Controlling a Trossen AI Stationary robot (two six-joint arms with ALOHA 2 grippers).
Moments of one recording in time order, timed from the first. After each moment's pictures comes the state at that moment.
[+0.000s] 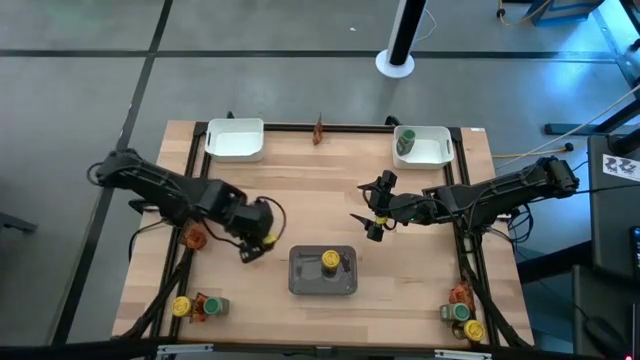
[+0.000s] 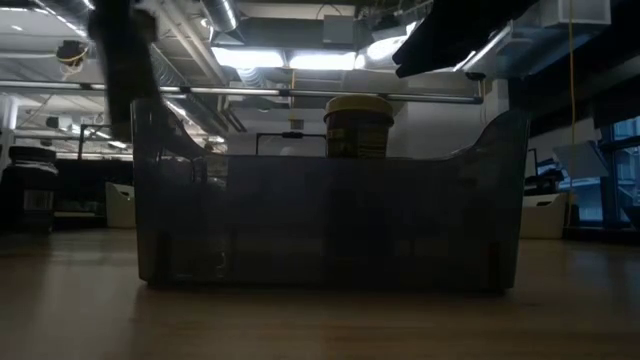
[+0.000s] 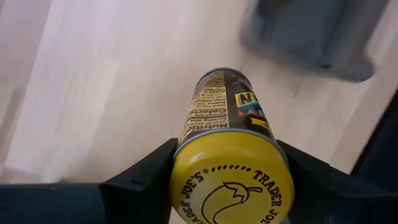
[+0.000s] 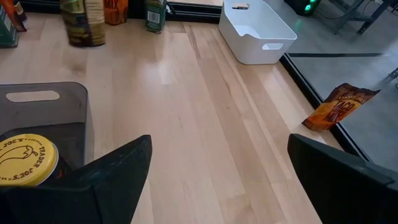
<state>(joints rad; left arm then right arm) -0.31 1.43 1.33 -1.22 -0.06 -0.70 0.23 1.25 0.90 -0.22 0.50 0.09</state>
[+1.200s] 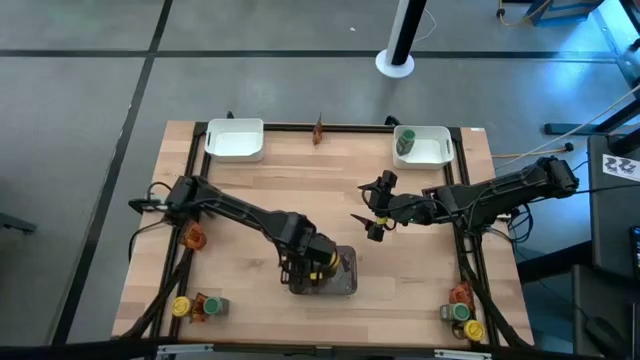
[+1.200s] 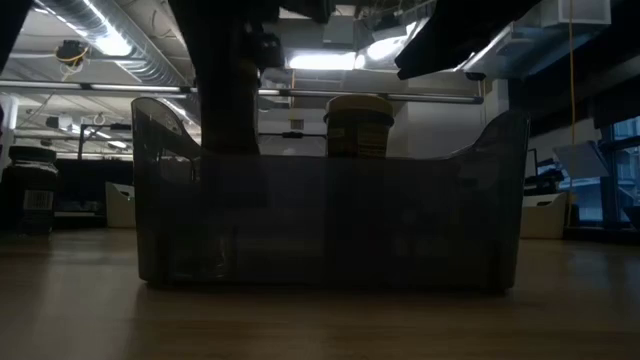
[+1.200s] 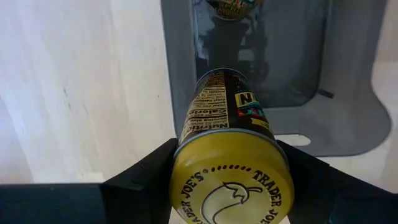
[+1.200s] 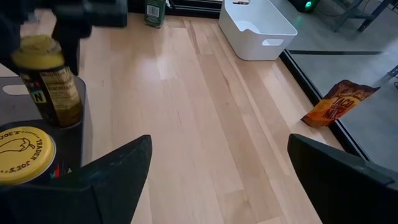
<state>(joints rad) -0.30 2.03 1.82 -1.32 -0.06 -0.26 0.23 1.25 0.90 -0.24 0.50 0.09</state>
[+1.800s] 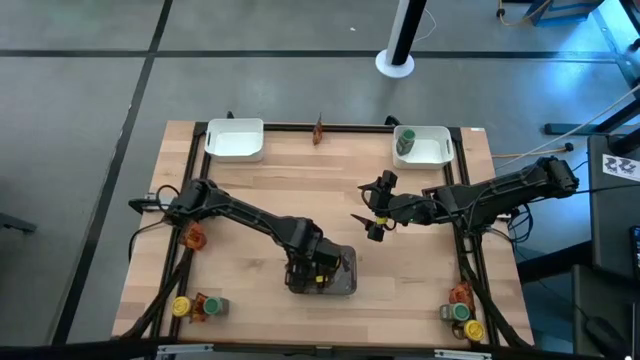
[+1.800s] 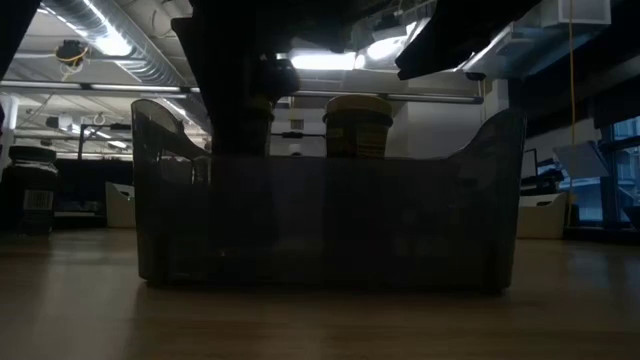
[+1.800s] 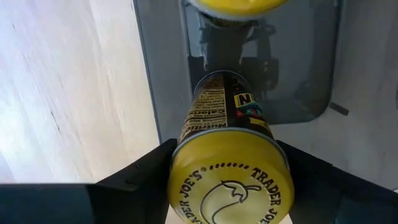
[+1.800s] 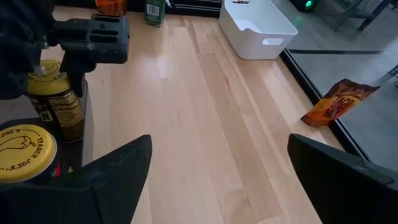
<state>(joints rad) -0.30 2.09 1.82 -1.26 -0.06 -0.21 0.23 1.25 0.90 -0.24 0.50 0.09</state>
